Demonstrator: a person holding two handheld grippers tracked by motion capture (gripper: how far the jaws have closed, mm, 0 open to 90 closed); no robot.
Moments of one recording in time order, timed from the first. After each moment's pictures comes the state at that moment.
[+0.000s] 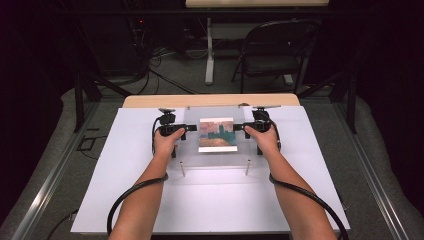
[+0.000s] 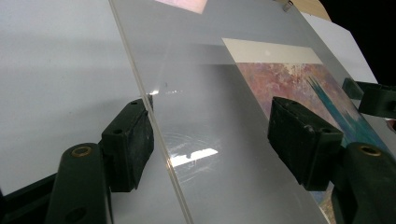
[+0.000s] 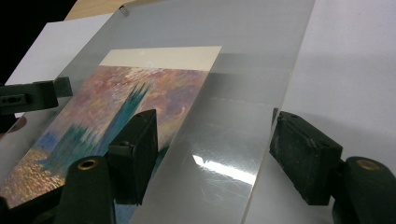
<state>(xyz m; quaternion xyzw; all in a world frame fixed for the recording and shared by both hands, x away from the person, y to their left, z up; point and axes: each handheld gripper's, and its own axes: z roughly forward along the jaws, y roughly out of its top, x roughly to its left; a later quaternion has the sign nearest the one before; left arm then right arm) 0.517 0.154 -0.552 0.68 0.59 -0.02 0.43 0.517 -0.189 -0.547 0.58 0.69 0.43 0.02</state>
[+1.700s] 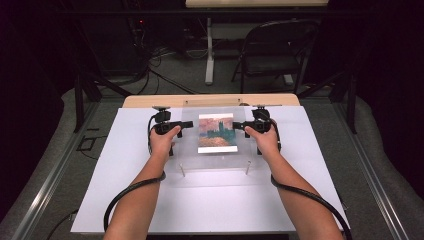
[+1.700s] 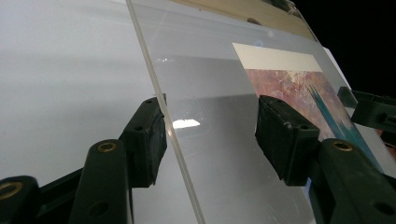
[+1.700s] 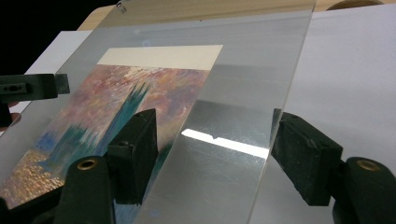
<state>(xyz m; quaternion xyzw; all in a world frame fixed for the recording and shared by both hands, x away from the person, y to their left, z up) 0.510 0.164 -0.534 0.67 0.58 -0.01 0.46 0.505 -0.186 -0.531 0.55 0.70 0.46 0.06</state>
